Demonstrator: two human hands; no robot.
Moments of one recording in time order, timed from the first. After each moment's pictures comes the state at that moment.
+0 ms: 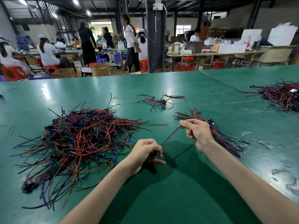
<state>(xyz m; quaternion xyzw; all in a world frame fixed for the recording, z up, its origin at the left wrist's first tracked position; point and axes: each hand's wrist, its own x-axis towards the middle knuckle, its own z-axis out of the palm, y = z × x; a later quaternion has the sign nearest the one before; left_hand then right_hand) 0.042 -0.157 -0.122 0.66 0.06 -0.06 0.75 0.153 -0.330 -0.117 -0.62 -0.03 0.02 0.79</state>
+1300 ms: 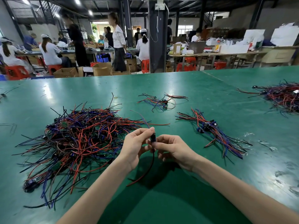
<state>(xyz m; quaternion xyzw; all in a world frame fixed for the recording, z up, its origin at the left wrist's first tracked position) 0.038 -0.146 -0.101 0.57 0.10 0.09 0.81 0.078 -0.286 -0.114 -0.65 -0.23 0.26 0.68</state>
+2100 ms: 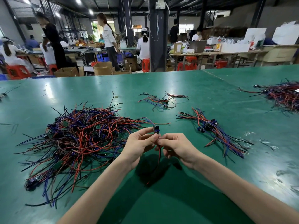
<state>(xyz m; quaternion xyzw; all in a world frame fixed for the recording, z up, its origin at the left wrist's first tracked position) 0.041 -0.146 -0.111 0.60 0.06 0.06 0.80 0.081 -0.289 -0.108 -0.67 -0.18 0.23 0.68</state>
